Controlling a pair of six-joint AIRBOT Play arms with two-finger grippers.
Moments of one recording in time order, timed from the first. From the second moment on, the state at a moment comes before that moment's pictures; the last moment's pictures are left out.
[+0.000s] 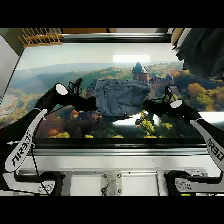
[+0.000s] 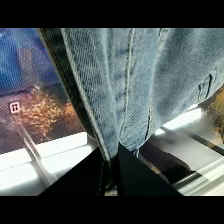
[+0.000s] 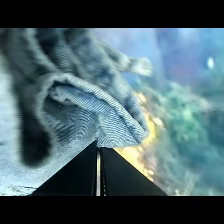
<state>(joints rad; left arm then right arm) -0.21 -1.54 1.16 0.90 -1.03 -1.52 0.02 -1.46 0.86 -0.71 0.58 1.36</state>
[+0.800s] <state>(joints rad) -0.35 -0.90 1.64 0.89 -1.06 -1.59 0.02 -0.78 1.55 -1.08 0.90 1.39</state>
